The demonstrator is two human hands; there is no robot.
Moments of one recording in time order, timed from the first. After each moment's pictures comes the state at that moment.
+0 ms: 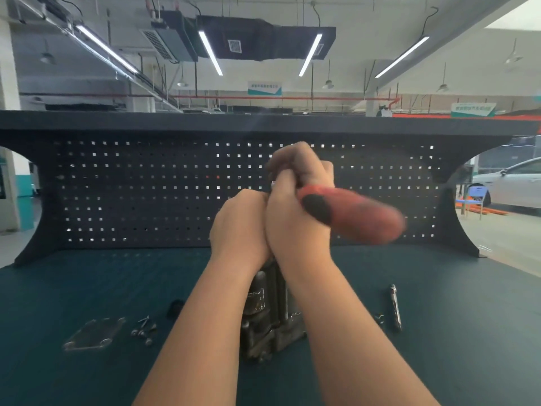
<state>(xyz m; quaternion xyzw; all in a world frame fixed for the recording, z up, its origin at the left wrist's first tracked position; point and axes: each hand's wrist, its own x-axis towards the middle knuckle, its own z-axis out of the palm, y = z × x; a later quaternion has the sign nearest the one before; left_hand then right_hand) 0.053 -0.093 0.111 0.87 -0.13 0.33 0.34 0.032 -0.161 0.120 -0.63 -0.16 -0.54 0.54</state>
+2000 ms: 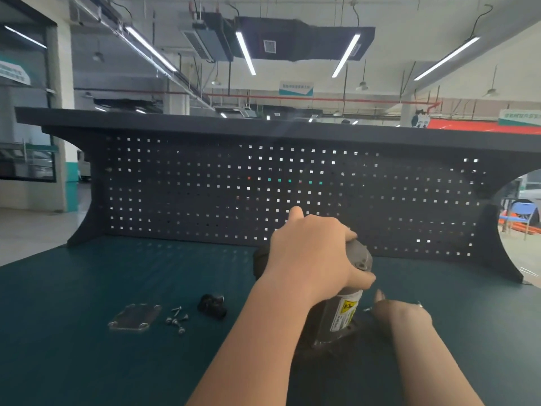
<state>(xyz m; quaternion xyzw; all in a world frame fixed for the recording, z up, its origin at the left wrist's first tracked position) 0.025 -0.113 0.110 0.92 -0.23 0.25 0.18 0.156 -0.316 -0.006 0.25 0.27 -0.16 0.92</state>
